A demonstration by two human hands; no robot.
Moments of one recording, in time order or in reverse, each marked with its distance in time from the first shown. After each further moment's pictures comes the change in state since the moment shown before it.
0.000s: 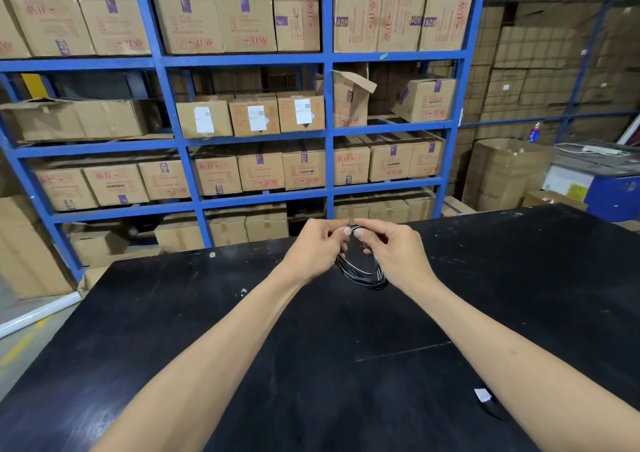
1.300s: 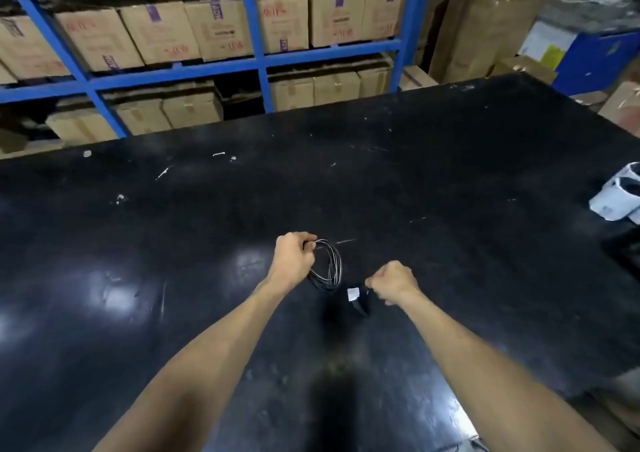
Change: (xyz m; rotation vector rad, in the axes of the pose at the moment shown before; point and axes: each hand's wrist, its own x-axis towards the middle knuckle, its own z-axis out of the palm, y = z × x) left_hand 0.014 -0.143 0.344 0.248 -0.030 -0.437; right_hand -0.092 0.359 -0.175 -0.402 -0.429 1.028
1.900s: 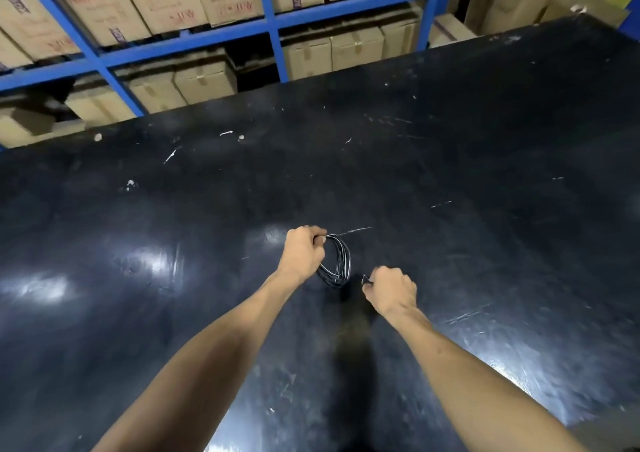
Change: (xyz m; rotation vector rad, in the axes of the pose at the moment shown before) left_hand 0.032 -0.019 0.026 0.188 -0.031 -0.024; right_hand 0.030 0.002 0.051 -0.406 0.099 -0.174
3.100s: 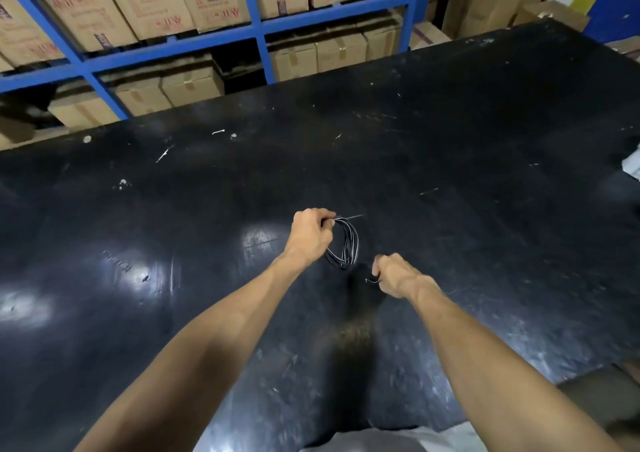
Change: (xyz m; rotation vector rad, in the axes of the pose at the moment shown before) left_hand -0.012 0.012 0.003 -0.110 0.006 0.153; right_hand -0.004 0.034 -0.012 -0.042 -0.242 -0.163
